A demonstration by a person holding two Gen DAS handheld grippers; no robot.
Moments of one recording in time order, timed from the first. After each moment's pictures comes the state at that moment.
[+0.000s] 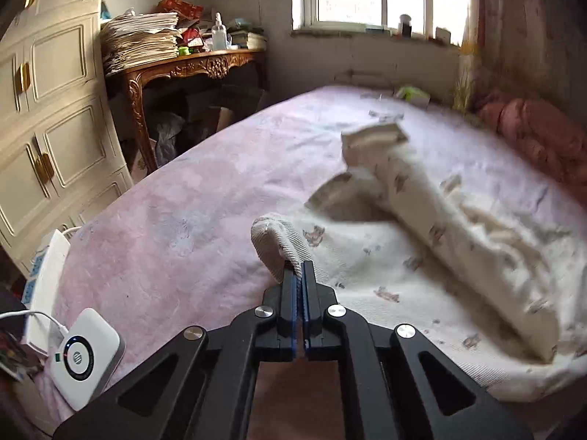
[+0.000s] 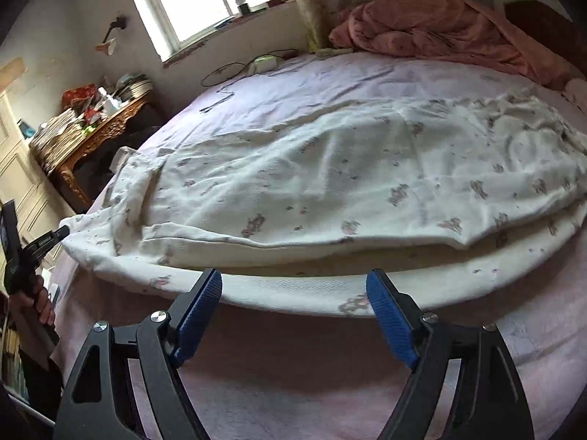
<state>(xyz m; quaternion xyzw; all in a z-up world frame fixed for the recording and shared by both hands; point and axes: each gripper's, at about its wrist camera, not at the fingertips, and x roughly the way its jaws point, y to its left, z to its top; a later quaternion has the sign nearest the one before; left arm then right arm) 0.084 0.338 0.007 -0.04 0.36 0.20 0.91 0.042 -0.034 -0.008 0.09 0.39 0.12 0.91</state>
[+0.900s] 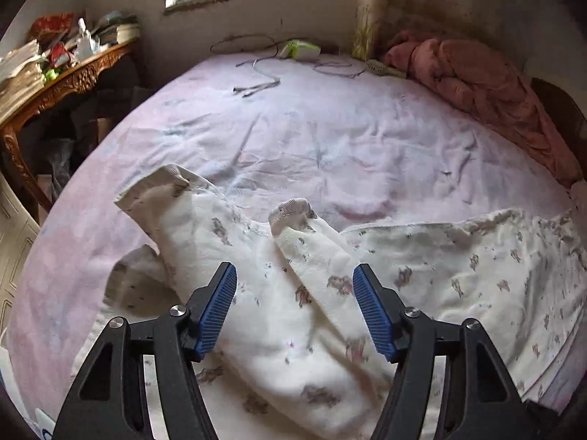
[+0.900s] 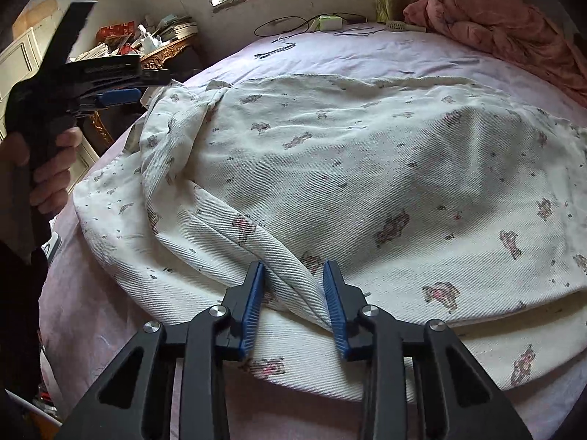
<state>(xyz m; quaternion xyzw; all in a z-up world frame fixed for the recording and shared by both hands) 0.240 0.225 0.047 -0.03 0.44 0.01 0.90 0.083 0.046 -0.053 0.05 0.44 0.18 0.88</state>
